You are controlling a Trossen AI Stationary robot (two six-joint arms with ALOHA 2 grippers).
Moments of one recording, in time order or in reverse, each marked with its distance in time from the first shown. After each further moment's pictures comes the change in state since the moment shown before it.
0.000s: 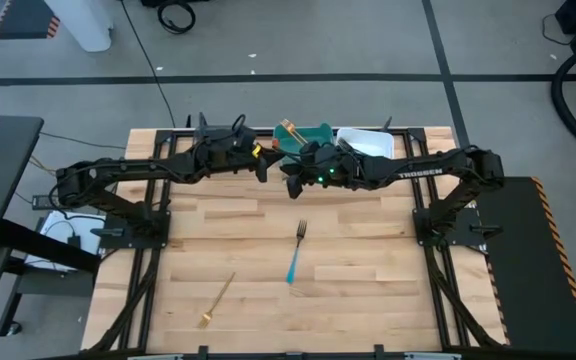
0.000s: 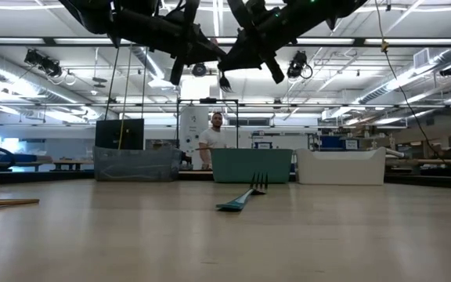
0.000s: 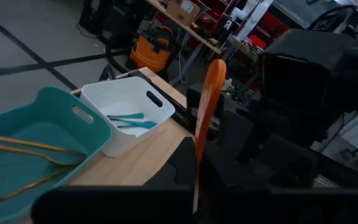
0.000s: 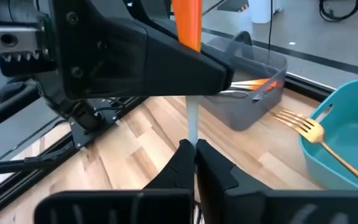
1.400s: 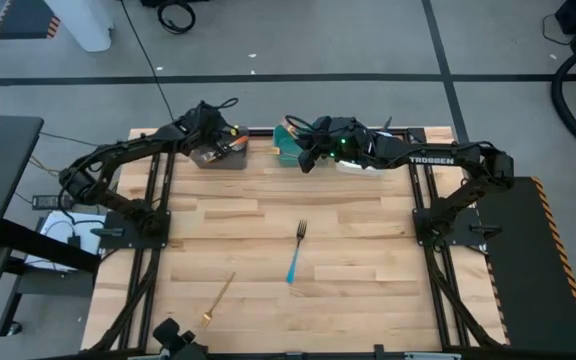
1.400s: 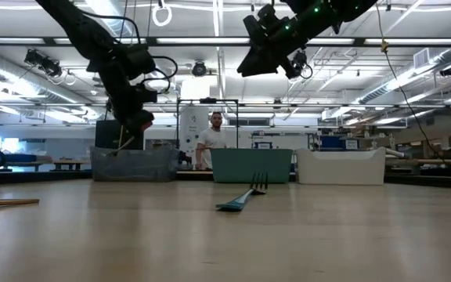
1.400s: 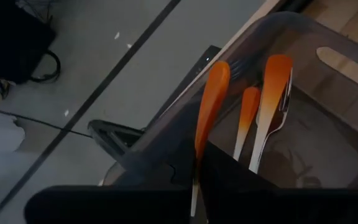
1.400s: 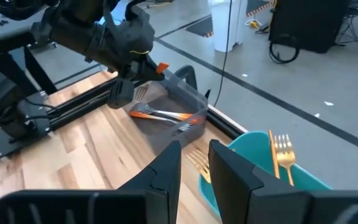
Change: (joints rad) left arm 0.481 0.066 -0.001 -0.647 -0.402 0.812; right arm -0.192 -0.085 0.000 -0.066 -0.016 -0.278
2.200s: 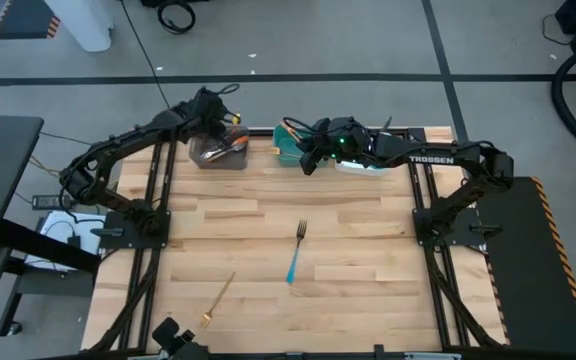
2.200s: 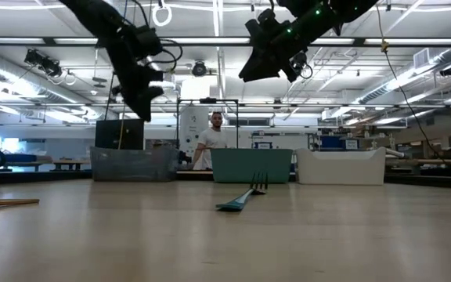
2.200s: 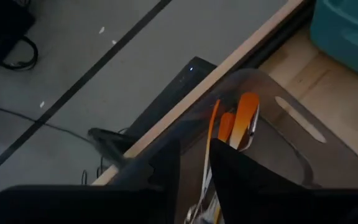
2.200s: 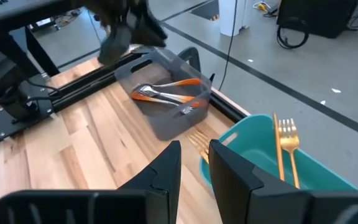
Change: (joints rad) left arm -0.013 0.002 0.224 -0.255 0.069 -0.128; right arm -0.012 0.001 0.000 -0.060 -0.050 0.000
